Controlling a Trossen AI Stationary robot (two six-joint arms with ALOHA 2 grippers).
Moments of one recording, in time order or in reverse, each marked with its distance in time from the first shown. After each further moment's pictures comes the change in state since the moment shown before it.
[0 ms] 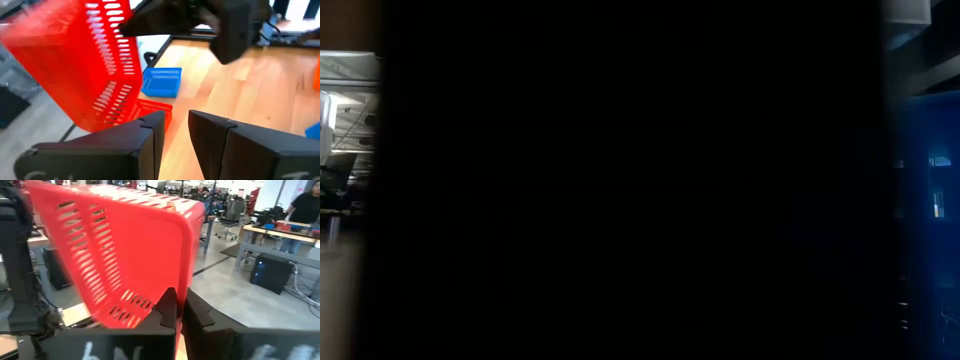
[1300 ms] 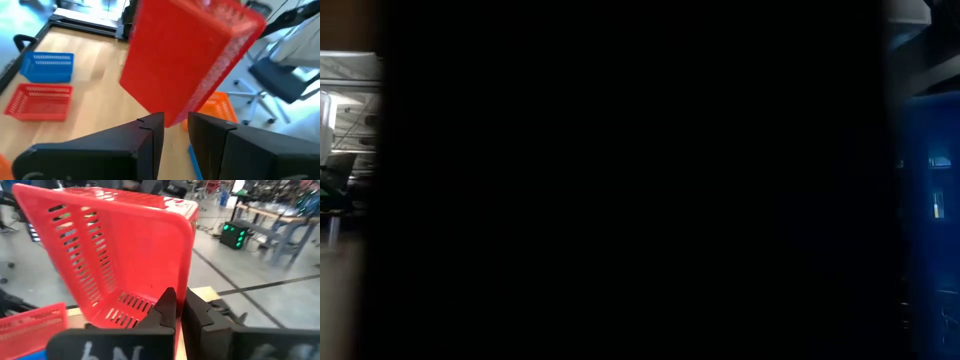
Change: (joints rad) left arm -0.235 -0.503 -0.001 -0.115 0.464 -0.082; right arm 0.111 0.318 0.675 -0.430 -0.338 0.000
